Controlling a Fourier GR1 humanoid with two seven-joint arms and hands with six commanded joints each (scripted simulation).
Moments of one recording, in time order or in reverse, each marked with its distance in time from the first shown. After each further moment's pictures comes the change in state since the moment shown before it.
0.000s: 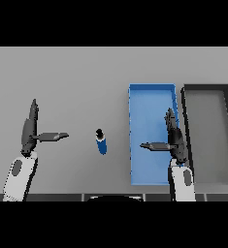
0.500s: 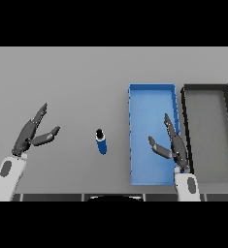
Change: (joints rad) left arm 0.014 0.183 -0.066 -0.030 0.025 -0.308 -0.086; right arm 0.097 -0.106 0.091 -0.108 0.116 0.068 -0.082
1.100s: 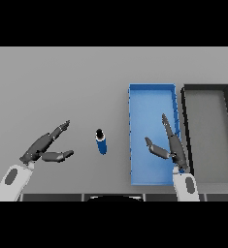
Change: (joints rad) left arm 0.074 0.042 -0.125 -0.151 0.019 -0.190 -0.012; right arm -0.005 -0.013 0.032 -0.009 0.068 -0.016 0.015
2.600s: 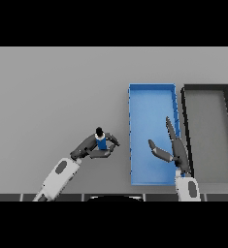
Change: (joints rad) left arm -0.203 -0.481 -0.175 0.351 -0.148 0.047 -0.019; right arm 0.055 0.002 -0.013 -0.047 -0.024 0.004 0.019
